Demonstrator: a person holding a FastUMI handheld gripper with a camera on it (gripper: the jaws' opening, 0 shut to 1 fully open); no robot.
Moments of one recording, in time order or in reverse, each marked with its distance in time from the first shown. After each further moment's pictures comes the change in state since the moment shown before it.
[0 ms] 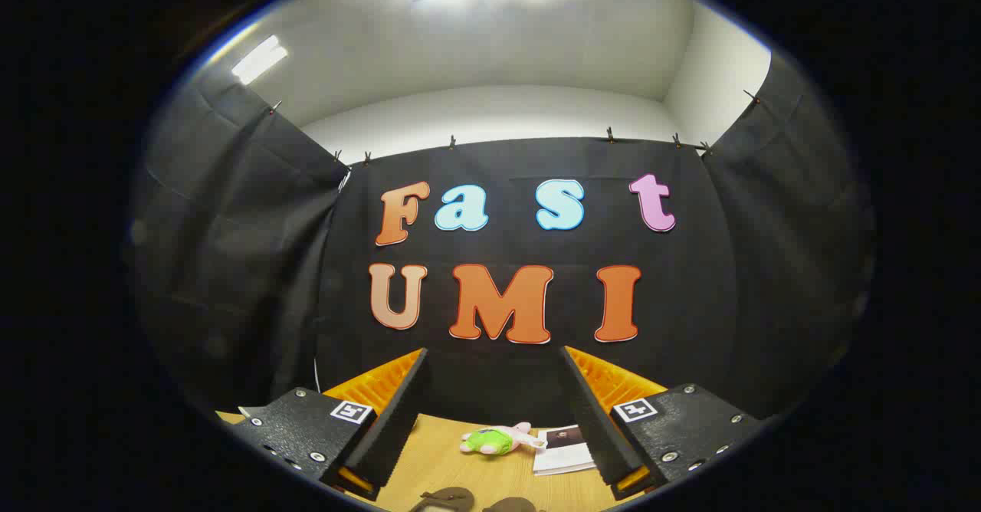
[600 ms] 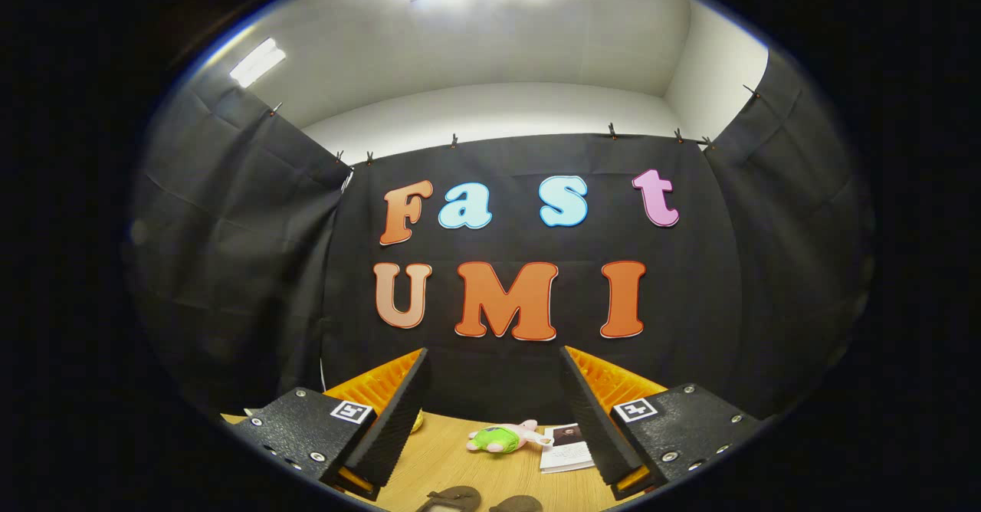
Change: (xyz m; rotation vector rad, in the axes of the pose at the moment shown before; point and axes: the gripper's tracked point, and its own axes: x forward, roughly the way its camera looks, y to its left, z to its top) arm -0.003 0.005 0.000 0.013 0.007 0.015
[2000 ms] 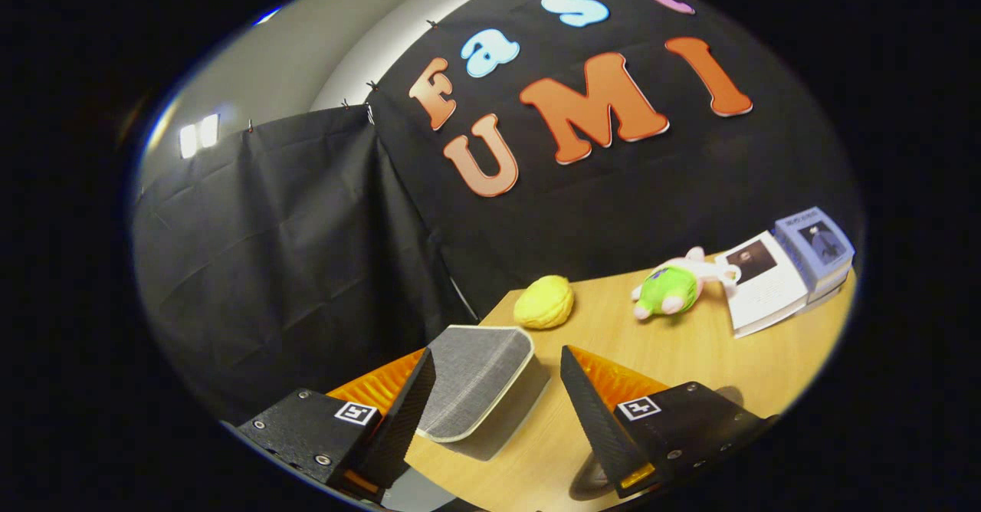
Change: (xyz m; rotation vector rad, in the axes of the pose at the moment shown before) arm 0.015 0.164 -0.206 0.539 0.640 0.455
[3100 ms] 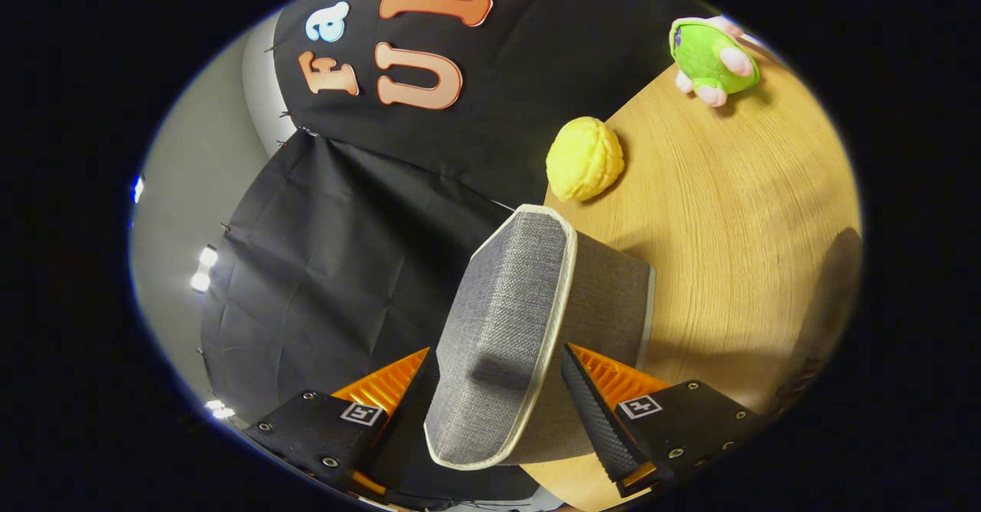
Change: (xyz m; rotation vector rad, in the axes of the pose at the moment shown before) arm 0.142 0.003 -0.117 0.555 0.293 0.250
